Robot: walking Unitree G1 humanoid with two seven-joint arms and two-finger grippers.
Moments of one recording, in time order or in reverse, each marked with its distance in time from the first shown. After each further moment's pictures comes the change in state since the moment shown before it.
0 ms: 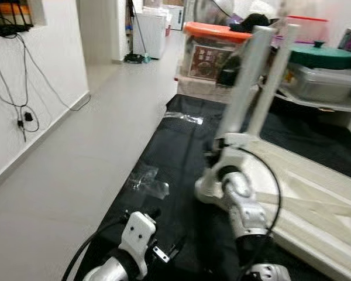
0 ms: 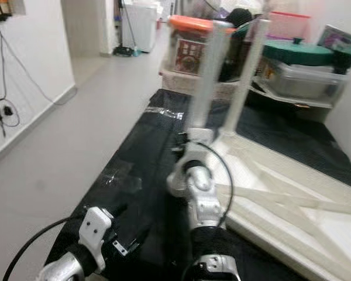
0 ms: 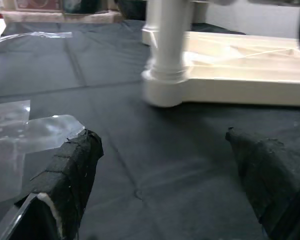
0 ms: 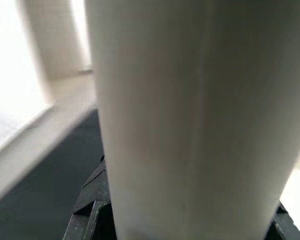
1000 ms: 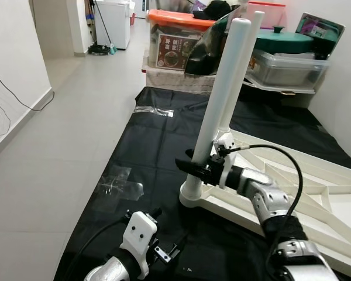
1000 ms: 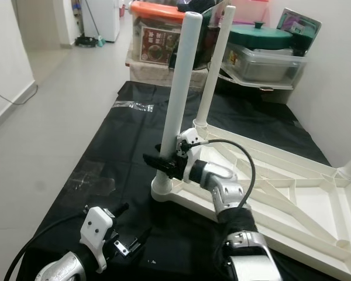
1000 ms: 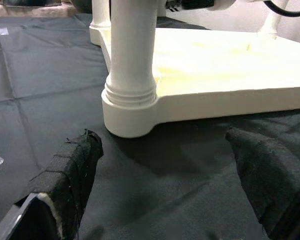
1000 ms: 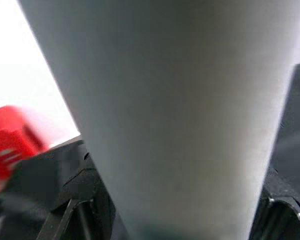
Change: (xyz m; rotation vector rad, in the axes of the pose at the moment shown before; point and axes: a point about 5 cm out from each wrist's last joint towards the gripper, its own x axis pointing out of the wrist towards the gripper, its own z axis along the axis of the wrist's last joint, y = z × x) left arm 0.002 -0.001 0.001 0.000 -0.003 -0.006; right arm 0.003 0.015 0.004 -0.049 0.220 1.302
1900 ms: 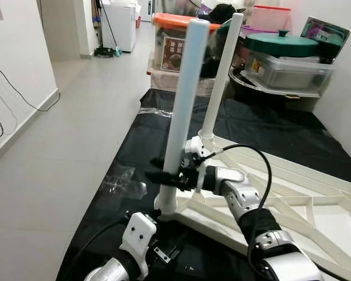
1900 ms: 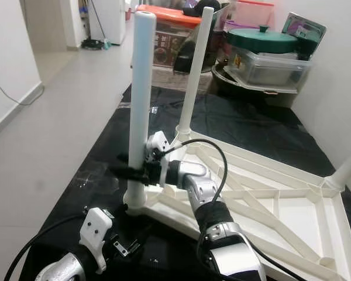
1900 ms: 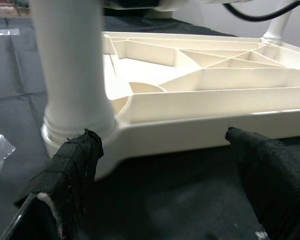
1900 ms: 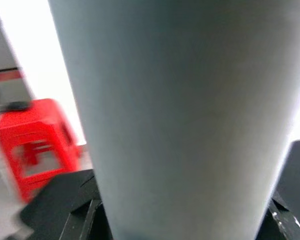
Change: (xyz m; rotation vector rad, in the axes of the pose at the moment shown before) left arm -0.001 -0.002 -0.001 -0.004 0.005 -0.002; right arm 0.051 0.022 -0.002 -0.081 -0.051 0.065
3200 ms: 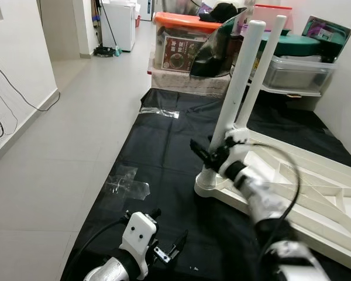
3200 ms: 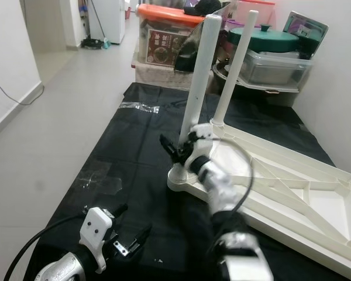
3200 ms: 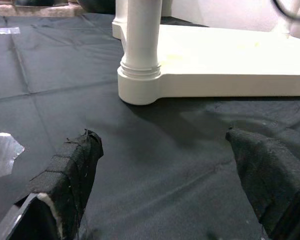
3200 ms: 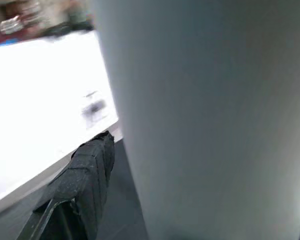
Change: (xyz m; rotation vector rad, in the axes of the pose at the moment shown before) left arm 0.000 0.002 0.001 0.003 0.000 0.004; right arm -0.065 -0.039 0.014 0.081 -0.100 -0.441
